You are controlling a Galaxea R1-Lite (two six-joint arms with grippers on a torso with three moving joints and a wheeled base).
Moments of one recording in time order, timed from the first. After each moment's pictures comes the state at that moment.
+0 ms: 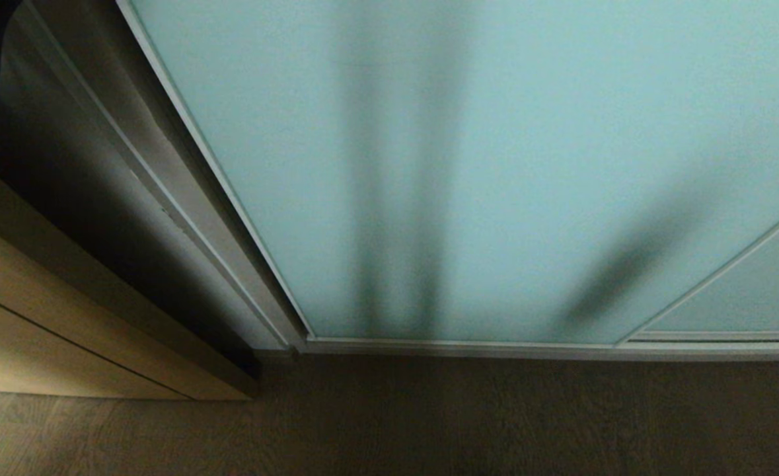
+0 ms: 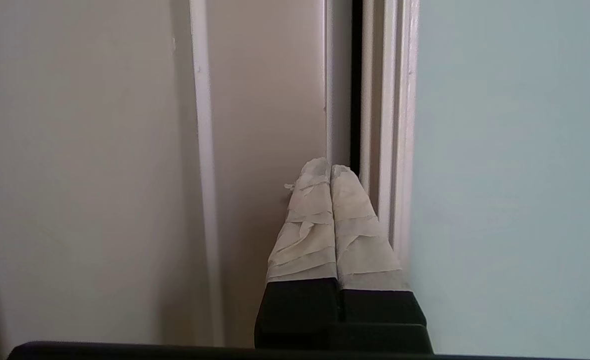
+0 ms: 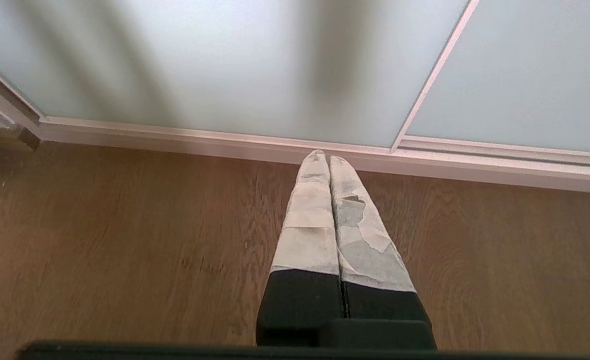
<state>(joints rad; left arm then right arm) -0.17 1.49 -1.14 -1.32 0.13 0.18 0.01 0.00 0.00 0.00 0.01 0.00</state>
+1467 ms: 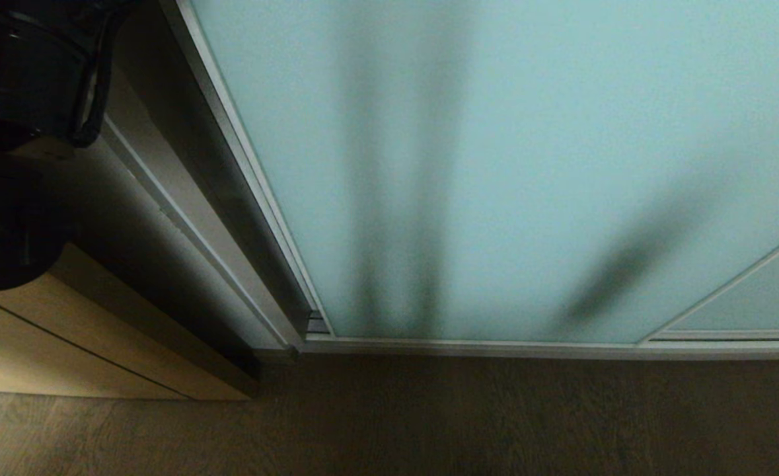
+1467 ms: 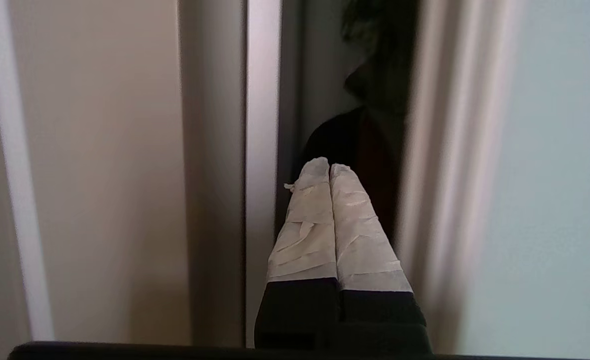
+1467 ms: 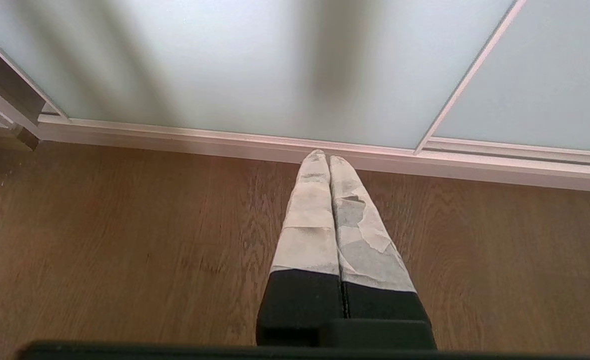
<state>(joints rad) -0.30 1.62 -1.23 -1.35 0.19 0.21 0.01 0.00 0.00 0.00 0.01 0.00</state>
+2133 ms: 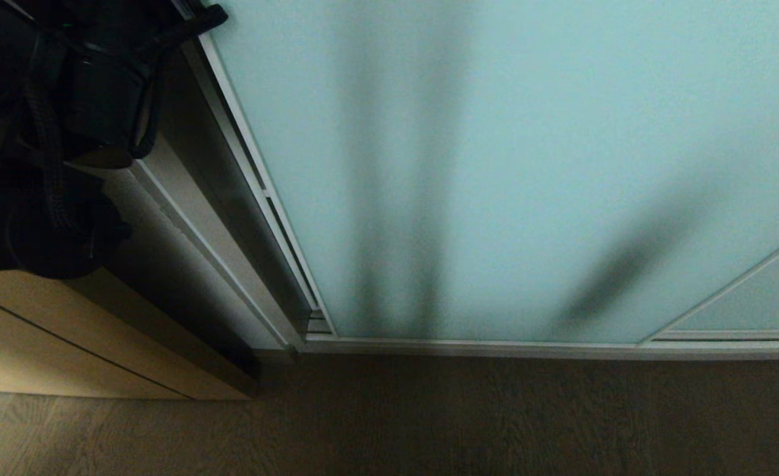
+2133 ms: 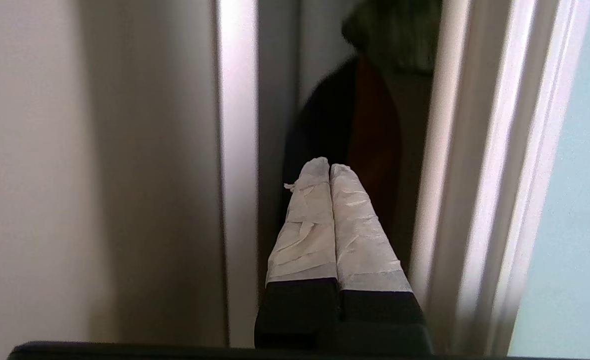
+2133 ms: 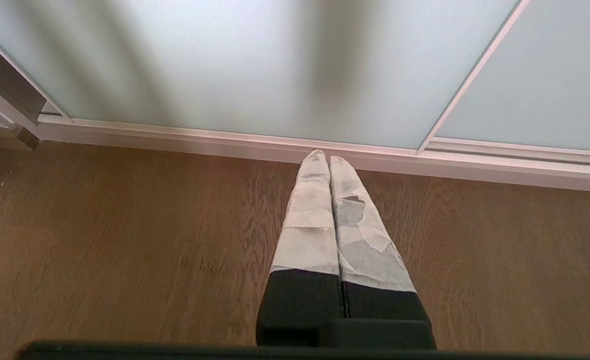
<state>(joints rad) -0.30 1.72 -1.28 -1.36 0.20 0.21 0.01 0.00 0.00 0.00 0.01 0.00</state>
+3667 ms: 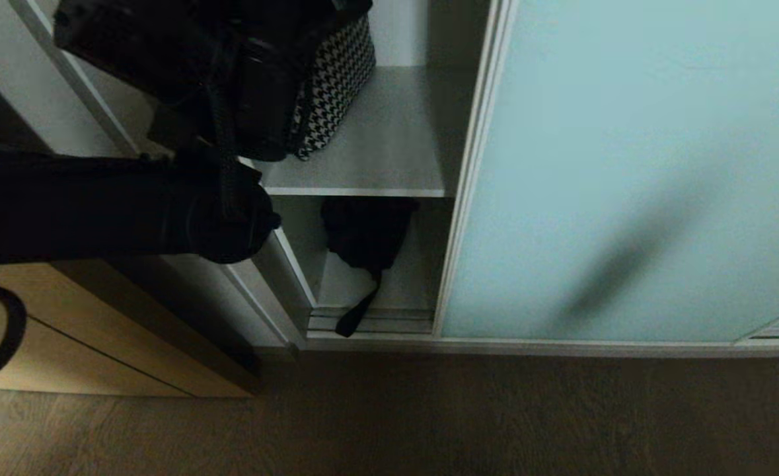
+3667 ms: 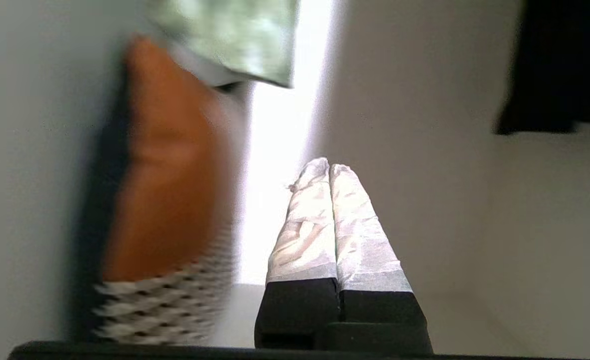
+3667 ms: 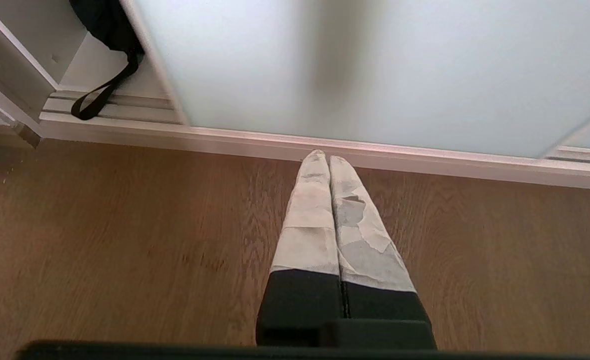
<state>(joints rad) -0.57 1.93 -1.57 -1.35 0.22 0.20 0.01 0.00 0.00 0.00 0.01 0.00</state>
